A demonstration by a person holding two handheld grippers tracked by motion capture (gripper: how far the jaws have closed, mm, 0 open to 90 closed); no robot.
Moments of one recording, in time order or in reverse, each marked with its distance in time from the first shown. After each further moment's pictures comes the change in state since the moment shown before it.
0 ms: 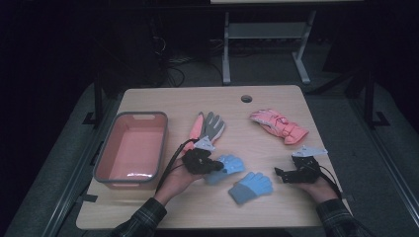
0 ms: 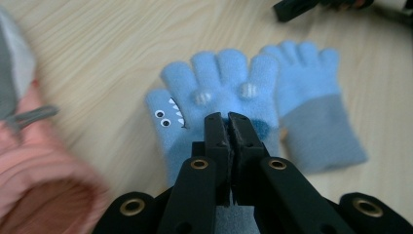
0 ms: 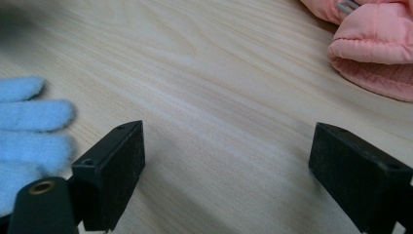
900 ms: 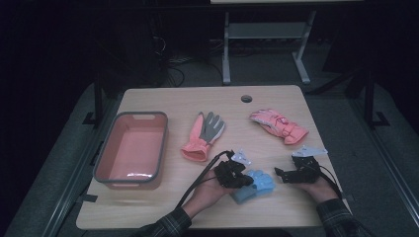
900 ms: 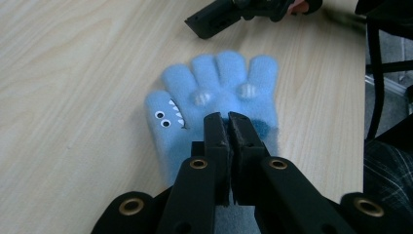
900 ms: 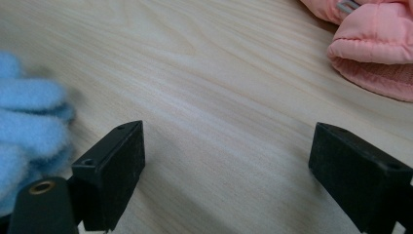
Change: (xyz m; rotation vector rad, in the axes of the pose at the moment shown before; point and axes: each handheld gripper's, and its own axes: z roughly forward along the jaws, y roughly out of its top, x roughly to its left) left arm -0.066 0.032 0.060 0.058 -0.072 0.030; right arm 0.000 0.000 0.000 0.000 0.000 0.000
